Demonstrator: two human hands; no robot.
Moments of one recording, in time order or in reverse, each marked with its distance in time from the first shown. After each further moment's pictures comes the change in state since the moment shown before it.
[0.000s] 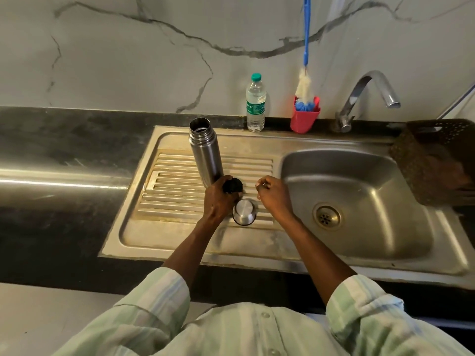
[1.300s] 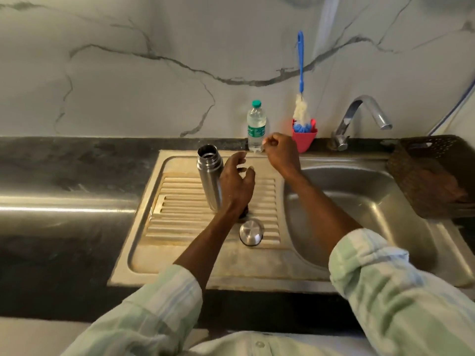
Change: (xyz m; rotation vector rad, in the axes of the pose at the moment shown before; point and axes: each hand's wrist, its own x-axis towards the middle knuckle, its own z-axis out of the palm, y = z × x) left_hand 0.024 0.097 -0.014 -0.265 0.200 0.333; right_hand 0.083 -0.116 -0.043 -0.151 0.221 -0.295
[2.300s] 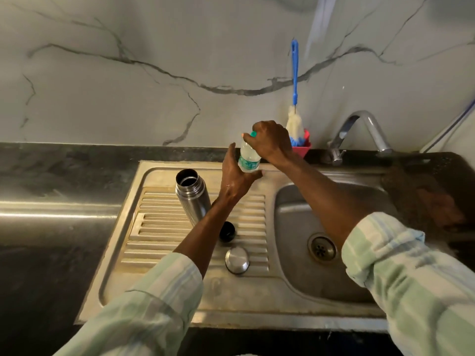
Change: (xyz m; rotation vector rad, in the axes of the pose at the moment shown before) left_hand 0.084 -0.007 0.054 -0.068 -0.245 -0.181; right_hand 0.088 -0.022 -0.010 -0.551 -0.120 -0.236
